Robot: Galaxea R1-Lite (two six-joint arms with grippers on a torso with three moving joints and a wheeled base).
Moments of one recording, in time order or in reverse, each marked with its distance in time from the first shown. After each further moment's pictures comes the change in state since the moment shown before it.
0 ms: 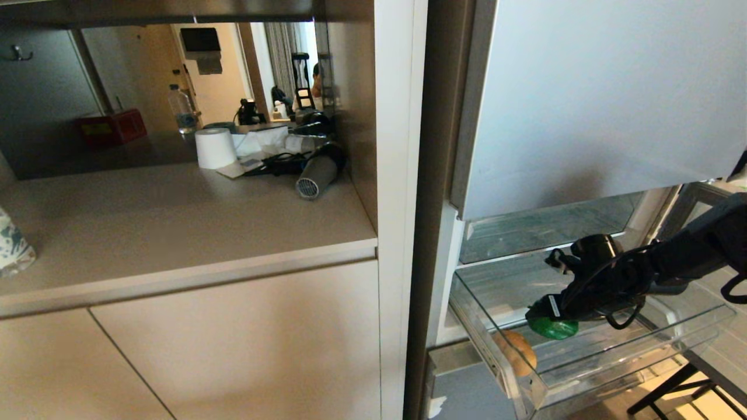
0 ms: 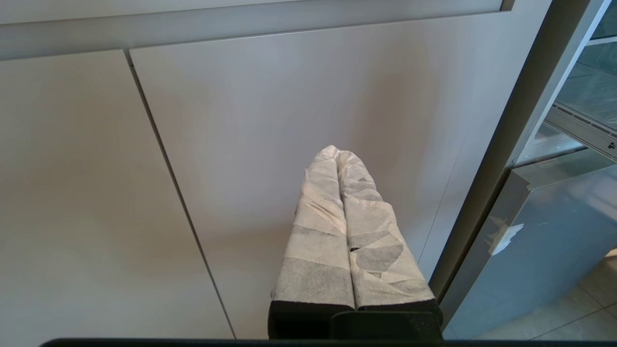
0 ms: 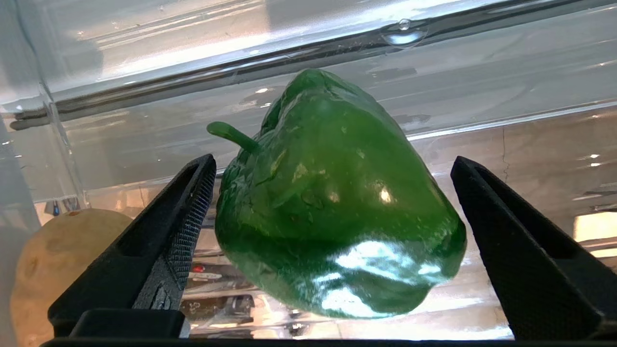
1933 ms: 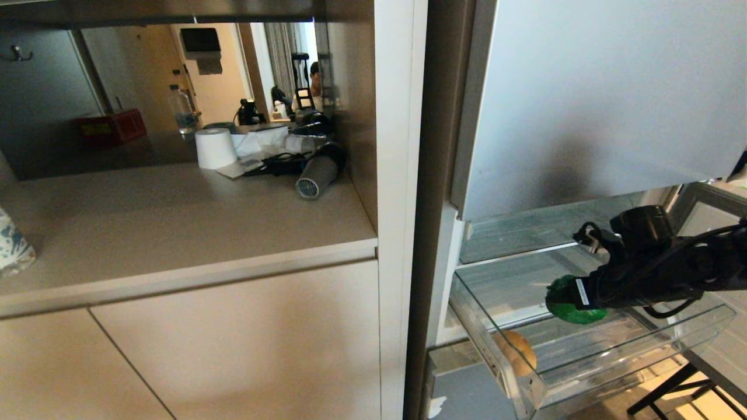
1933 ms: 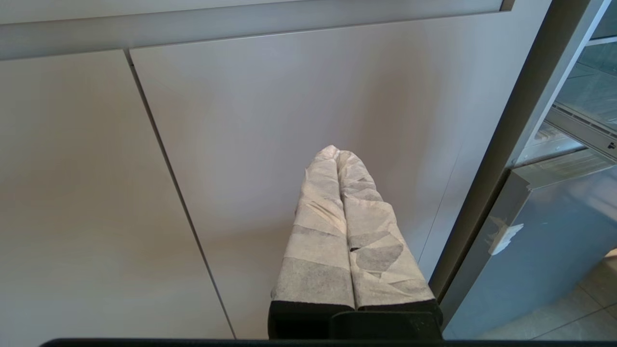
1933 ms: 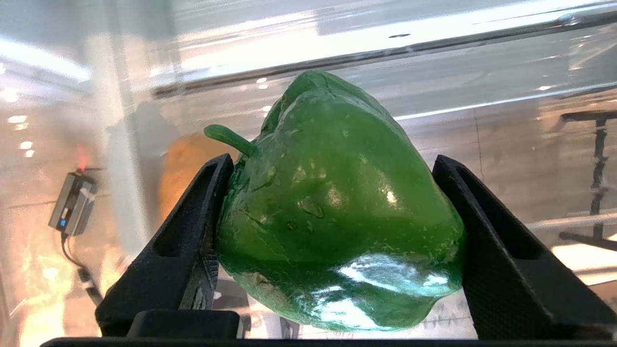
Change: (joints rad) left arm 0.000 0.000 0.000 0.000 0.000 0.000; right arm 0.032 -0.367 0.218 0.000 -0.004 -0.006
